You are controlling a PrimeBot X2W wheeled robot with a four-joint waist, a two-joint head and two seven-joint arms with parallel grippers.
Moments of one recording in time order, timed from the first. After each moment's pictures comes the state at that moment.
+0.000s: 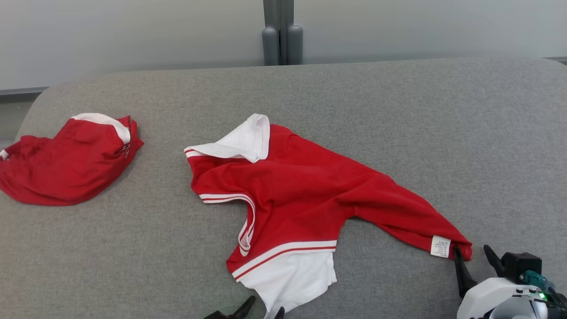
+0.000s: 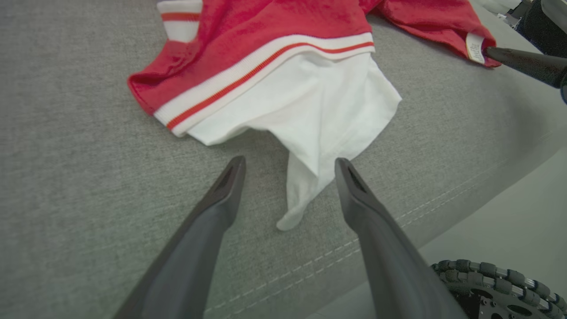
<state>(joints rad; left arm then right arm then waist) 0.01 0.10 -0.58 0.50 -0.34 -0.13 -0.26 -0.10 -0.19 0.01 0.65 0.25 0.13 -0.26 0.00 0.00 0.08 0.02</state>
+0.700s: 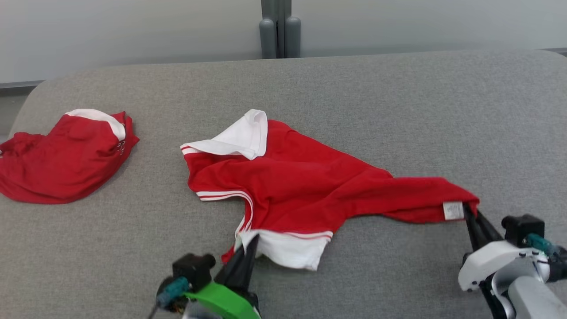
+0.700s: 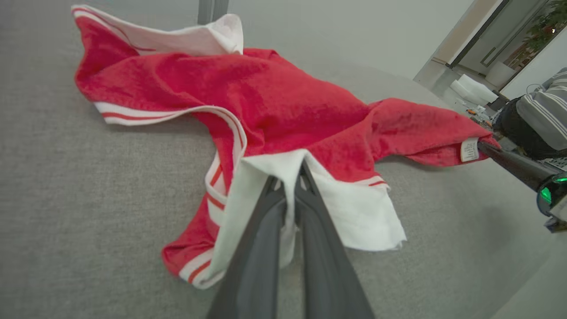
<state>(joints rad) -0.12 0.08 -0.52 0.43 -0.52 -0.13 -0.26 -0.20 -0.26 0.12 0.60 0.30 0.13 -0.26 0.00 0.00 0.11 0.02</state>
